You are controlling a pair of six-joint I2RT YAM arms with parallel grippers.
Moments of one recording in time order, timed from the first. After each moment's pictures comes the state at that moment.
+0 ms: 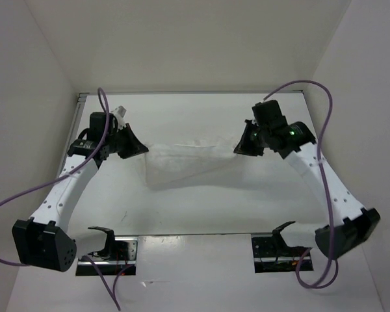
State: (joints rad) left arm -0.13 1.22 1.09 -0.62 0.34 -0.57; right arm 0.42 1.34 1.43 -1.01 -0.03 0.69
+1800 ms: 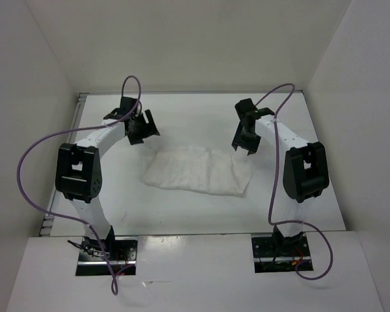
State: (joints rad) left arm -0.15 1.85 1.35 -0.45 0.16 -0.55; right arm 0.31 1.83 1.44 -0.88 0.15 0.66
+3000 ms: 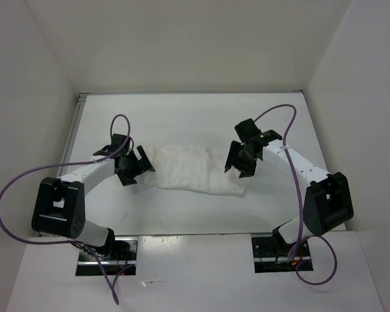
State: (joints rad) left arm -0.14 1.45 0.79 -0.42 0.15 -0.72; right arm 0.42 1.48 1.10 -0.85 -0.07 0.73
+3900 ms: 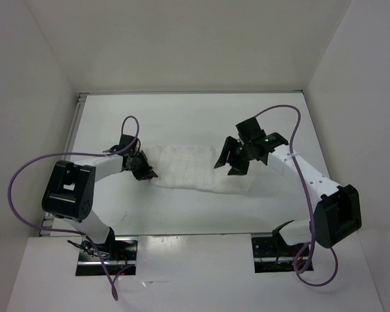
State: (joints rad) left arm -0.18 1.62 0.79 -0.27 0.29 -0.75; right arm 0.46 1.37 1.10 -0.78 -0.23 0.82
